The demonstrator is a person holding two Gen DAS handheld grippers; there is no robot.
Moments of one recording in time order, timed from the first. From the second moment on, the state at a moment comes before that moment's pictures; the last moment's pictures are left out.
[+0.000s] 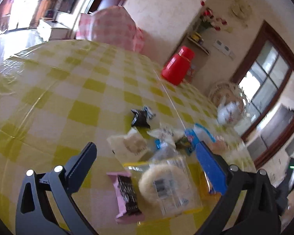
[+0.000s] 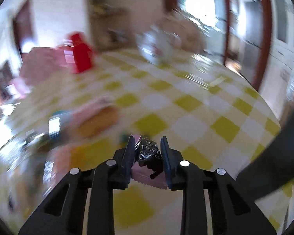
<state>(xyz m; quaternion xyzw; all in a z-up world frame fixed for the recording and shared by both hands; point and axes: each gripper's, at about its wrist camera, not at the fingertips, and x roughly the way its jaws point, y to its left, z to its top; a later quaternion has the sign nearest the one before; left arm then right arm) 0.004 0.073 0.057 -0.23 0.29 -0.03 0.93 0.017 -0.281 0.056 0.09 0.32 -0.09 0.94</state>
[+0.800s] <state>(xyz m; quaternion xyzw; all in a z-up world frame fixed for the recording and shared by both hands) 0.011 -0.013 0.028 -0.02 0.37 -0.06 0.93 -0.069 -0.249 0.035 0.06 0.33 0.01 0.94</state>
